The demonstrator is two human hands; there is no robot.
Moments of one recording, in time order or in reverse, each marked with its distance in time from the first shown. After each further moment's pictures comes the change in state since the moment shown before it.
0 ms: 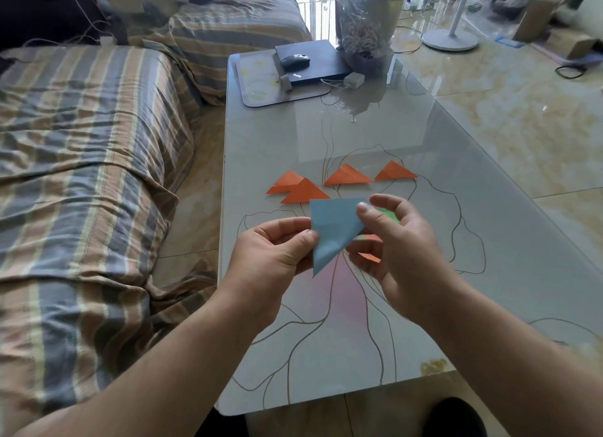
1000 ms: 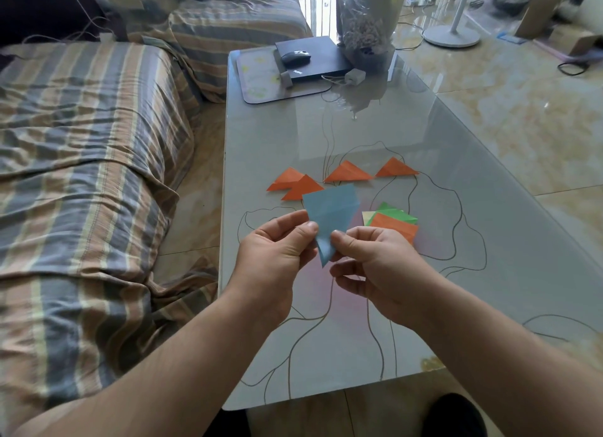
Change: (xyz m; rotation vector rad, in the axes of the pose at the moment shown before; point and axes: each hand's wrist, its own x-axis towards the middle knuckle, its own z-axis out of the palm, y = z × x) left_hand 0.005 -0.010 0.007 -0.133 0.119 -0.040; right_hand -0.003 0.014 0.003 -0.243 -0.138 0.222
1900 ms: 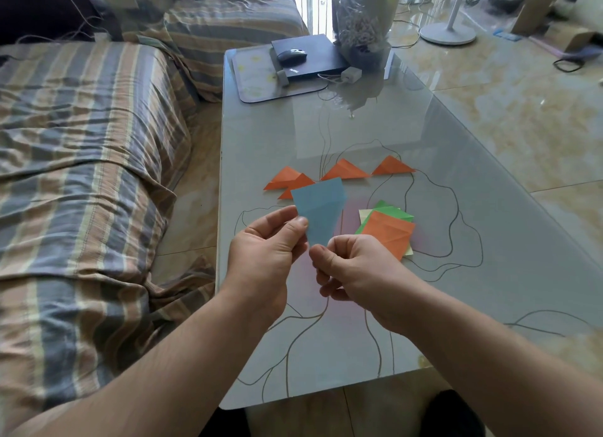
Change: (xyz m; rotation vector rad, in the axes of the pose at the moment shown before) left_hand 0.000 0.001 -0.001 -0.034 0.056 0.037; right_hand -0.005 0.008 0.009 -0.369 -0.102 -0.115
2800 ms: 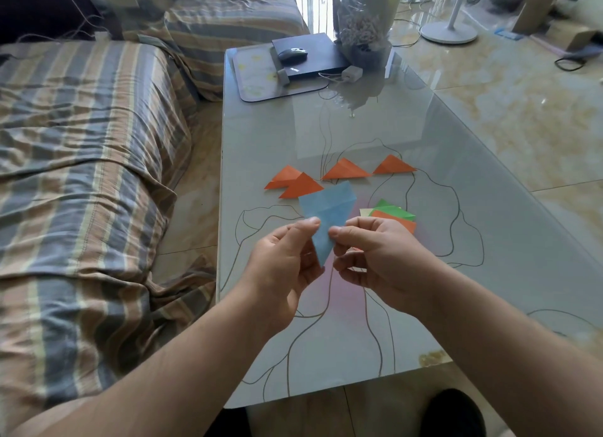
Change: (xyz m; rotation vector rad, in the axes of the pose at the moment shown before) left_hand -0.007 -0.005 0.005 0.077 -0.146 -0.190; right_hand 0.008 -0.007 -0.021 0.352 0.074 0.064
